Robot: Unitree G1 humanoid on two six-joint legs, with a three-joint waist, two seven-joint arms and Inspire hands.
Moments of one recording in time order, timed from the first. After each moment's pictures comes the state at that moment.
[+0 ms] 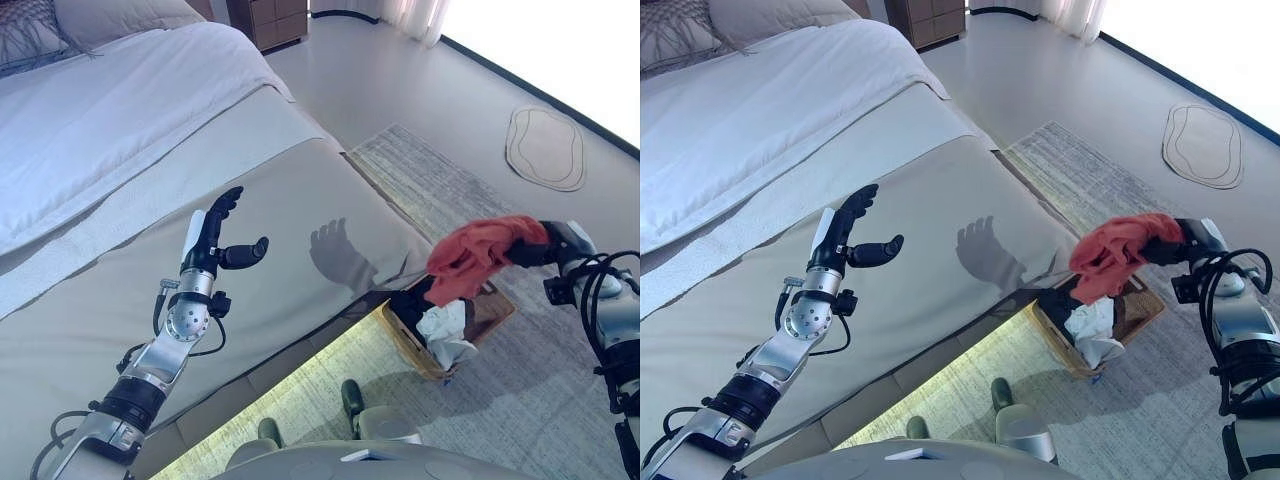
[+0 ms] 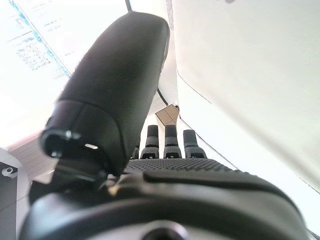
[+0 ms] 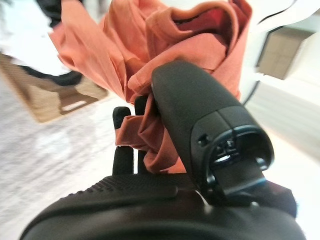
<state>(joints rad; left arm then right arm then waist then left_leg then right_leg) -0.15 0.56 -0.34 0.25 -0.06 -0.18 0.35 -0.29 -0.88 0.08 0.60 0.25 0.27 0.01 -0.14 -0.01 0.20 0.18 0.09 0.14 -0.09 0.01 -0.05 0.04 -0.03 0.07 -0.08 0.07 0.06</state>
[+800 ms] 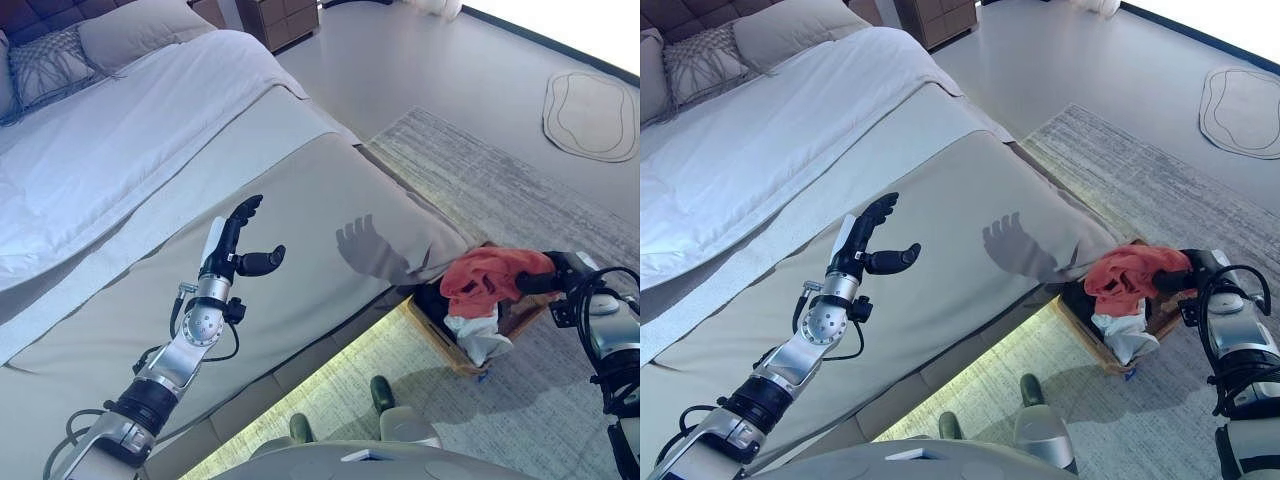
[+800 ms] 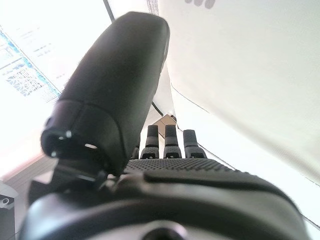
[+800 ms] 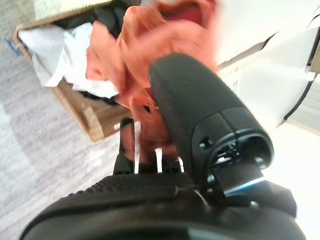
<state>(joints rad) -0.15 0.52 -0.40 0.25 -0.06 -0.17 0.35 -0.29 -0.85 0.08 0.71 0.14 0.29 -0.04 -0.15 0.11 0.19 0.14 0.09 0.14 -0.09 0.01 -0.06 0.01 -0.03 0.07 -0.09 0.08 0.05</state>
